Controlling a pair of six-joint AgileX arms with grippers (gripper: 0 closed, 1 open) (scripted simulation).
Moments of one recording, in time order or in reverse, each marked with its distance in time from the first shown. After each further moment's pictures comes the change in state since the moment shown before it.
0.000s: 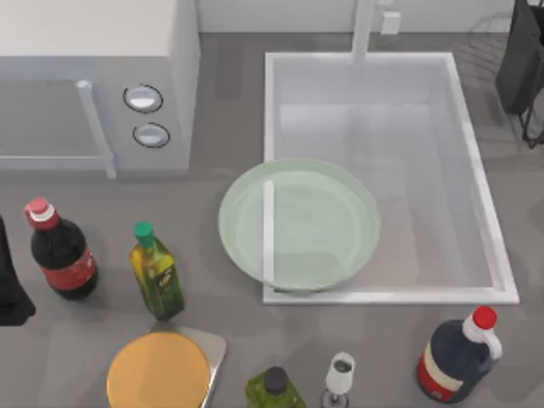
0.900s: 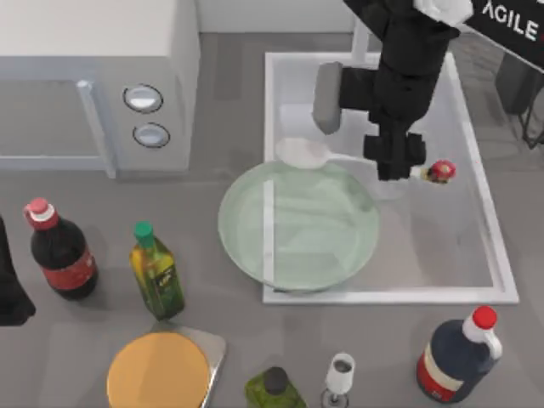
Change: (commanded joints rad) left arm 0.000 0.000 0.000 0.000 0.000 0.000; right arm 0.686 0.753 1.003 -0.249 -0.001 -0.044
